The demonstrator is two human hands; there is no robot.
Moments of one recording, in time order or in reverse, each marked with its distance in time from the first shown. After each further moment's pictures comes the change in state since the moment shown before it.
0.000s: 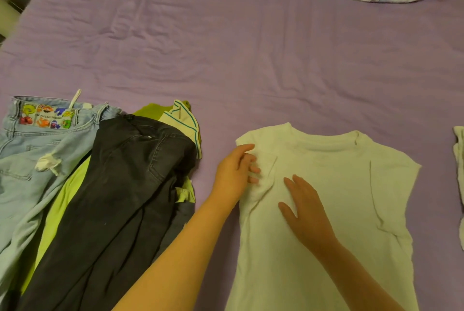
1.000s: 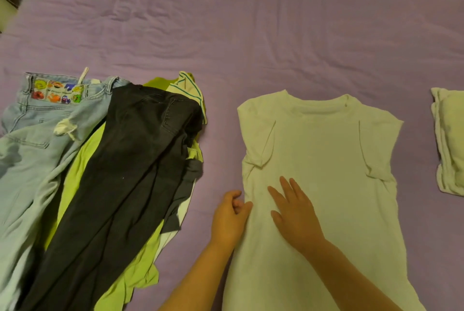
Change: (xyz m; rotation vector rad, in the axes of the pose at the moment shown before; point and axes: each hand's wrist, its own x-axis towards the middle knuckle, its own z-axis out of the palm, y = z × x) left_hand -0.132 -0.130 -0.020 0.213 0.020 -0.159; right_hand -0.088 -0.003 0.066 -0.336 -0.091 -0.062
